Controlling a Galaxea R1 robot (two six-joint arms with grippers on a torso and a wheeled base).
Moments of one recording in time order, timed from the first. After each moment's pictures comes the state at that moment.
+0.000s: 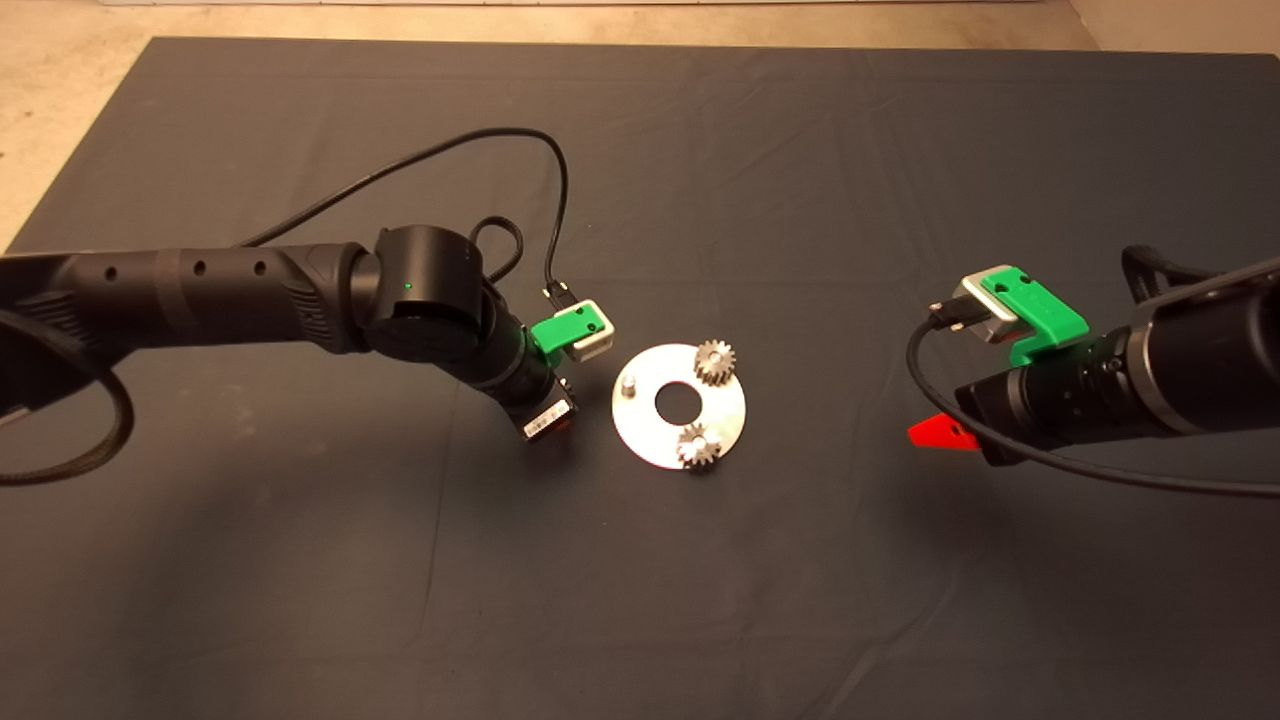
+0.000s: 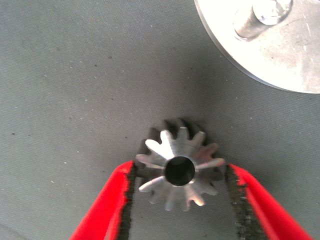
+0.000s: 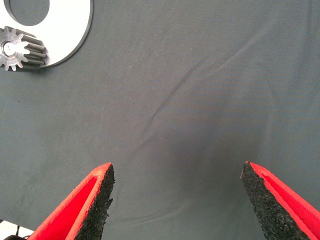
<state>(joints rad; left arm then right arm) -0.28 2.52 -1.02 0.59 1.31 -0.56 0.47 2.21 -0.50 -0.44 -1.50 1.41</state>
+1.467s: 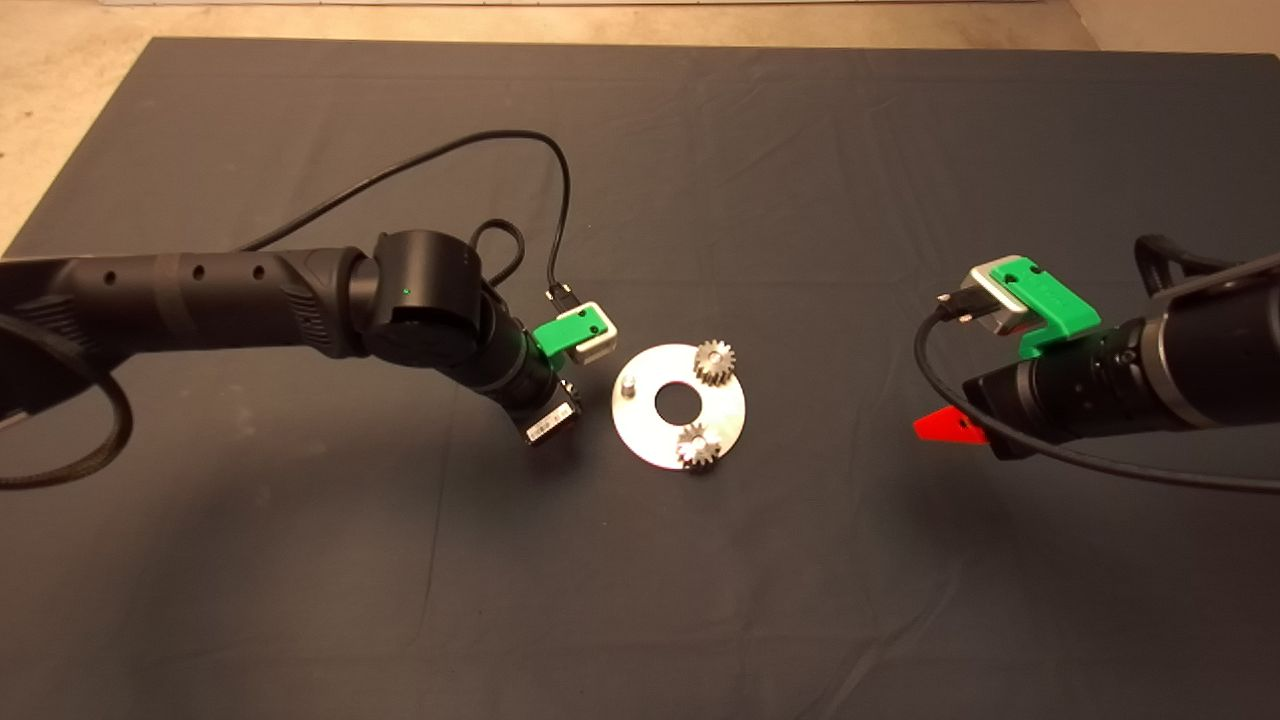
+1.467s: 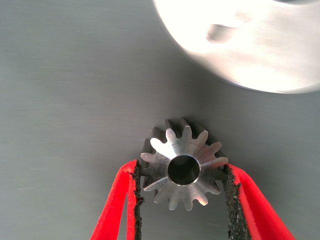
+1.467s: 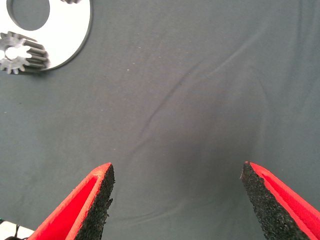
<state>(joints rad) -0.26 2.52 -0.99 0.59 1.29 -0.56 0.50 2.20 -0.49 -0.42 -1.50 1.41</state>
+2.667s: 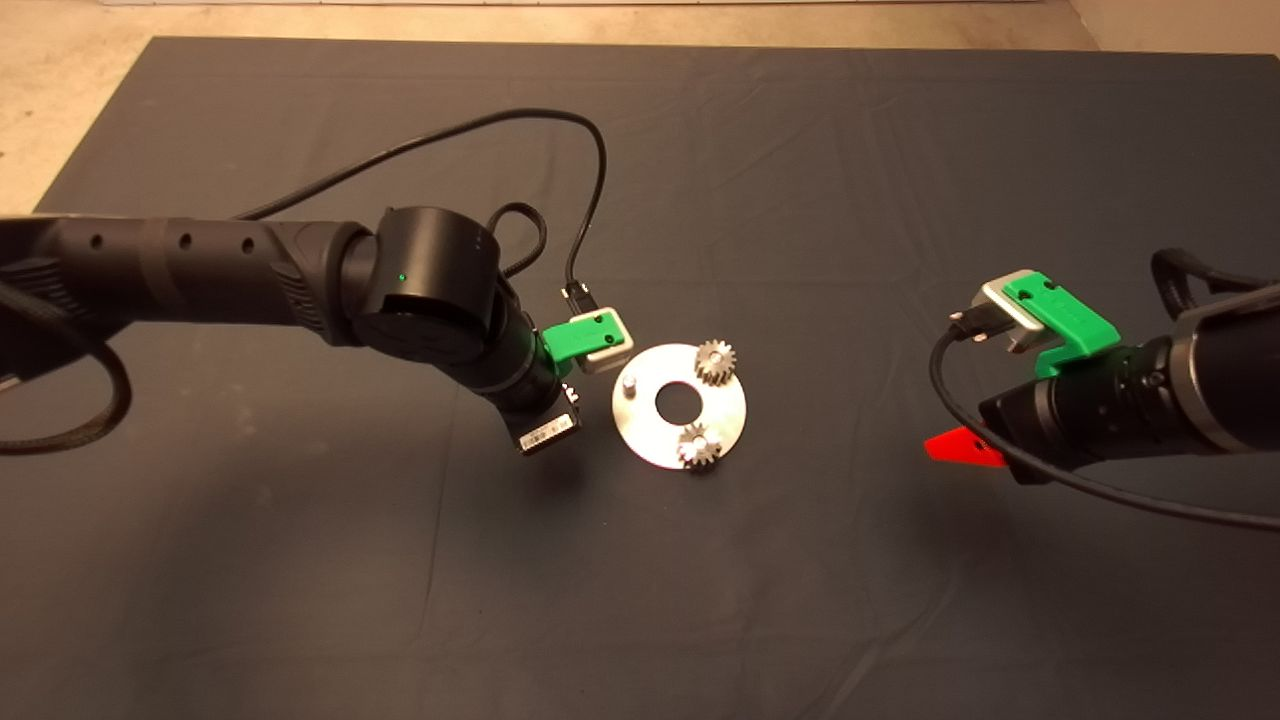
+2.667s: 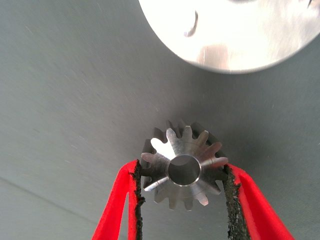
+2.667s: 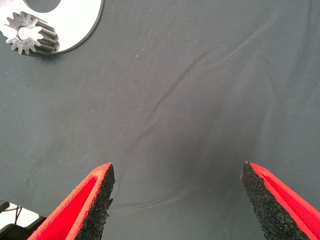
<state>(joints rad) -0.37 2.56 -0.91 0.53 1.44 -0.54 0.51 2.18 -0.44 -0.40 -1.50 1.41</state>
